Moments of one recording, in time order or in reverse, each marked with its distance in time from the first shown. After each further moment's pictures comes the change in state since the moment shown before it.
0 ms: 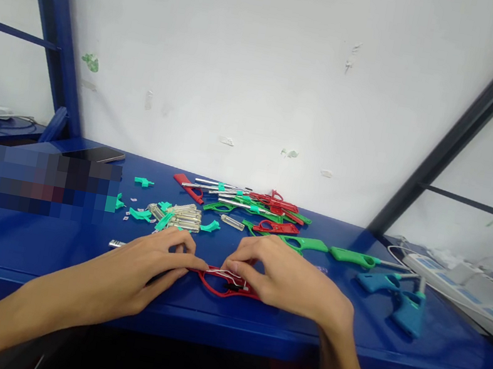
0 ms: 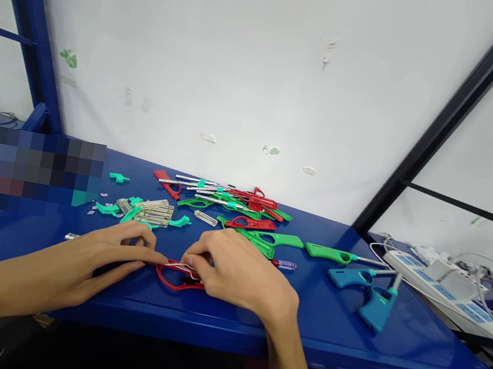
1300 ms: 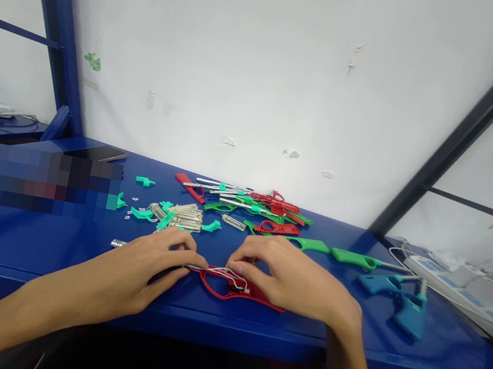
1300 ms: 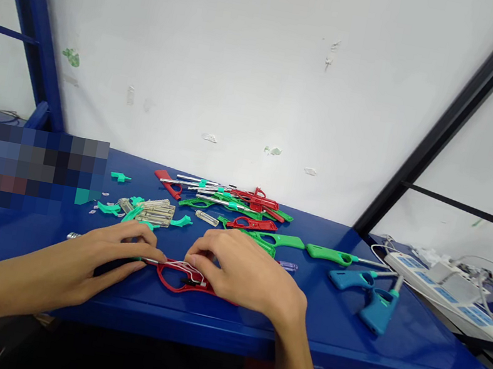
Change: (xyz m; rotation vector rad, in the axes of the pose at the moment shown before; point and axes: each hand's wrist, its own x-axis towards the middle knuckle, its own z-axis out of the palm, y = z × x) left_hand -0.001 -0.001 0.000 -0.035 0.006 -0.025; right_hand -0.004 0.003 -0.005 0.003 0.012 0.010
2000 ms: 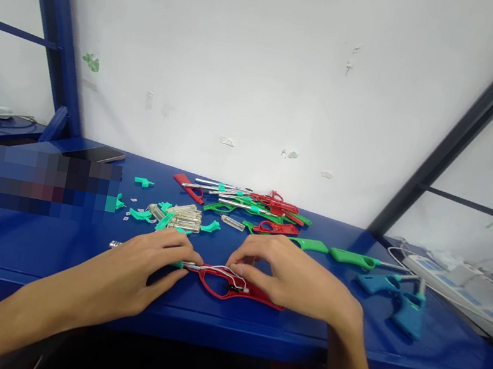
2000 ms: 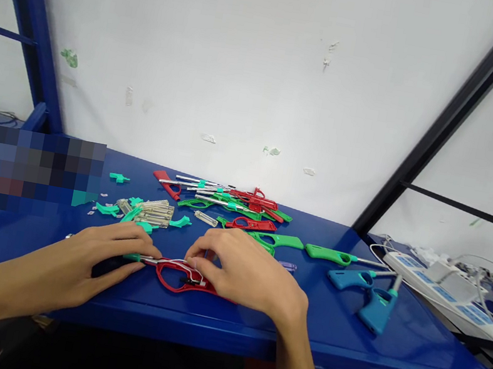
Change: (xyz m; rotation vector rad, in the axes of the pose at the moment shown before) left_hand 0.000 -0.001 0.003 0.001 0.025 -0.045; right_hand -0.001 0.003 -0.002 0.018 0.011 0.006
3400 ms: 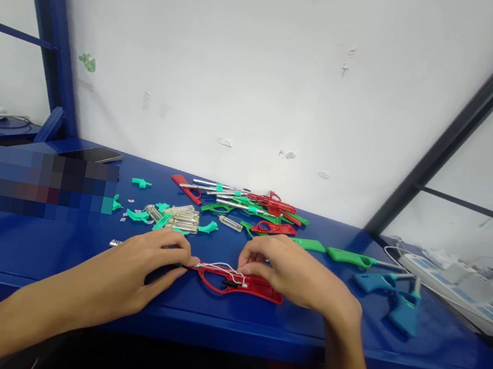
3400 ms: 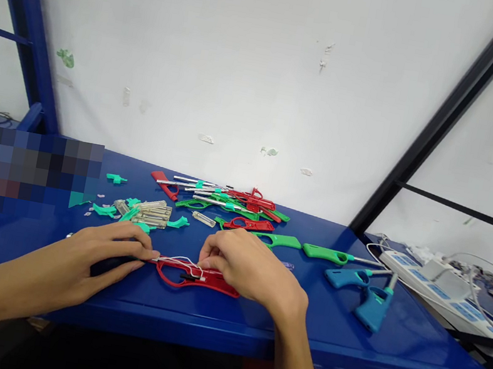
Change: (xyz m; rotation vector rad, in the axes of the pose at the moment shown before) left_hand -0.001 -0.005 0.005 0.003 0.068 0.011; right_hand 0.001 0.015 -0.001 -0.015 -0.050 0.156
